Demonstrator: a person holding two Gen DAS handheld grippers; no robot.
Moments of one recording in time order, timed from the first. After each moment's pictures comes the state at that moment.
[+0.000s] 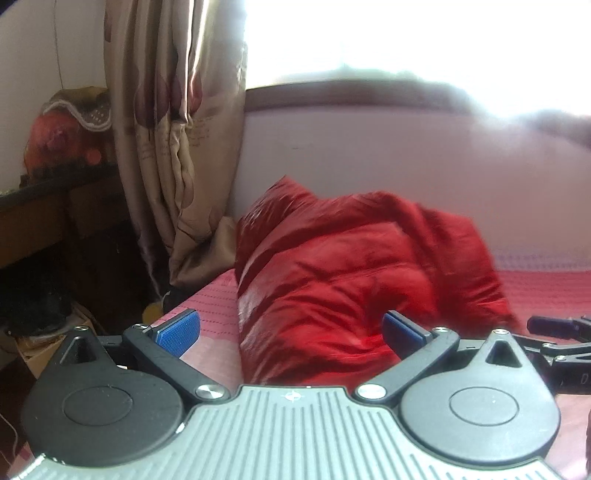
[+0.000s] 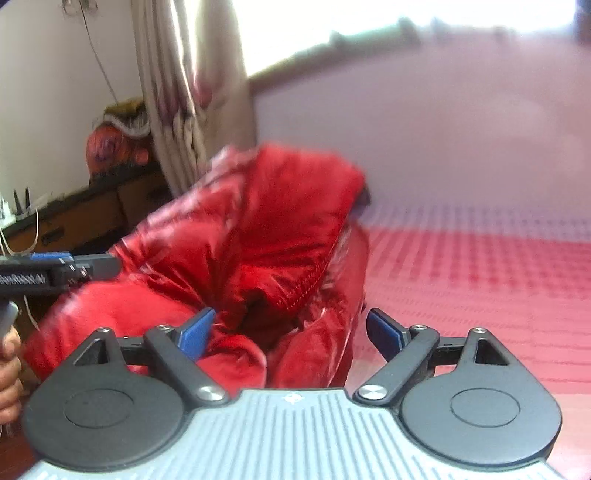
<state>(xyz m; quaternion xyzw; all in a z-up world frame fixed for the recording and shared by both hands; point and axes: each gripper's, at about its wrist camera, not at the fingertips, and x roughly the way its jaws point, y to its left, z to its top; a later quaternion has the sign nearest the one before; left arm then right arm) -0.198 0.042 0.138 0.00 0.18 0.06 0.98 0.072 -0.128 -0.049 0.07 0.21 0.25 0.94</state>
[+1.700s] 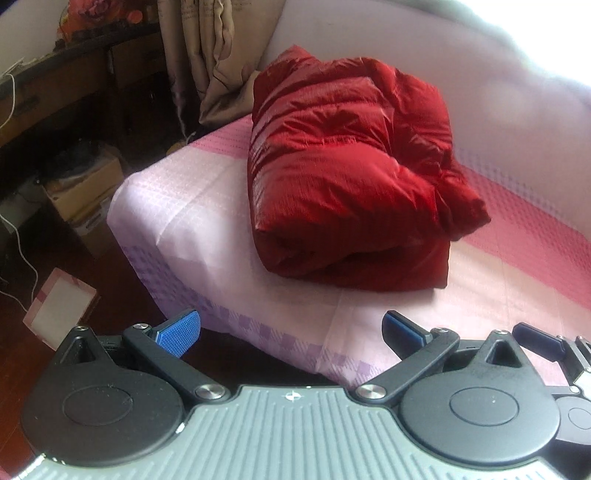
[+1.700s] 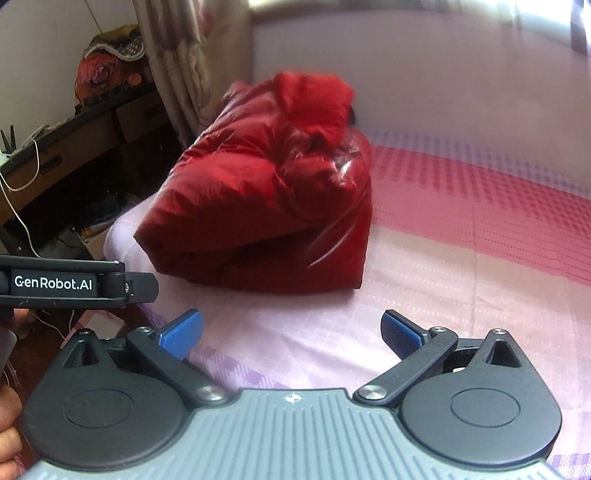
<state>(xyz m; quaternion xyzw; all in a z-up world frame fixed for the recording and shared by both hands) -0.312 -0.002 0.144 -0.09 0.41 0.10 0.90 -0.072 -0.127 -0.025 0.00 0.37 0.19 0.91</state>
